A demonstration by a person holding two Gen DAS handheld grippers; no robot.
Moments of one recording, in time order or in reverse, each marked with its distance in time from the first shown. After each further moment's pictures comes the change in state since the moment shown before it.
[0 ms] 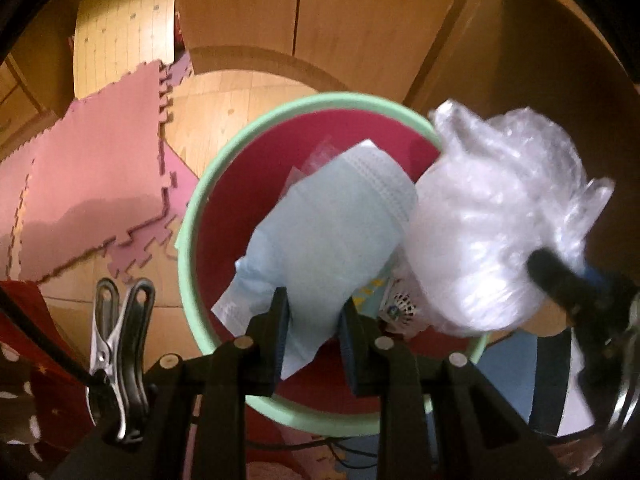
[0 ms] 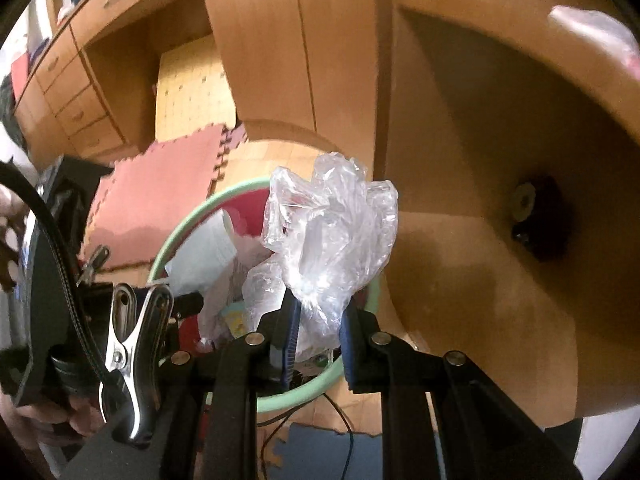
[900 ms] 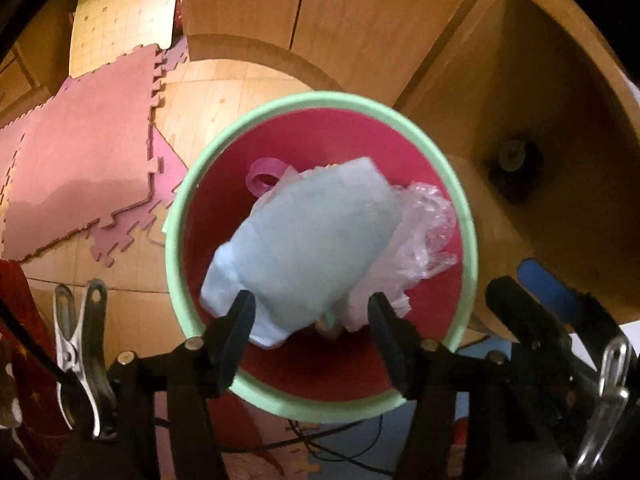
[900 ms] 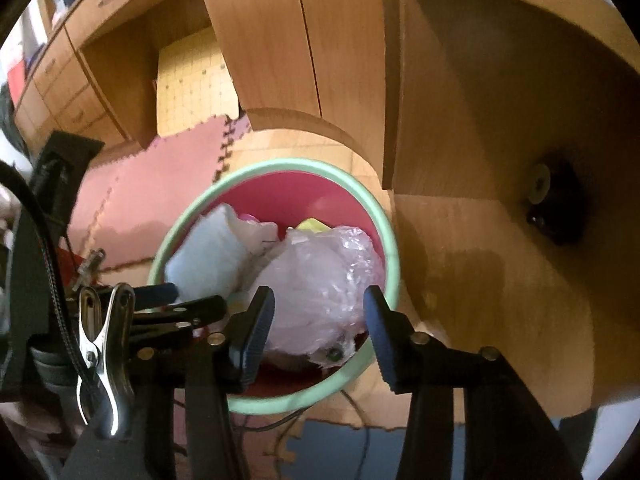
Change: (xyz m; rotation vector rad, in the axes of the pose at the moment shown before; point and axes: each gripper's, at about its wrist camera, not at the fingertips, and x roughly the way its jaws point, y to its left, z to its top) left arm -0.016 0.003 -0.001 -0.056 0.011 -0.082; right arm 0.008 0.005 -0.003 0.049 0.016 0.044
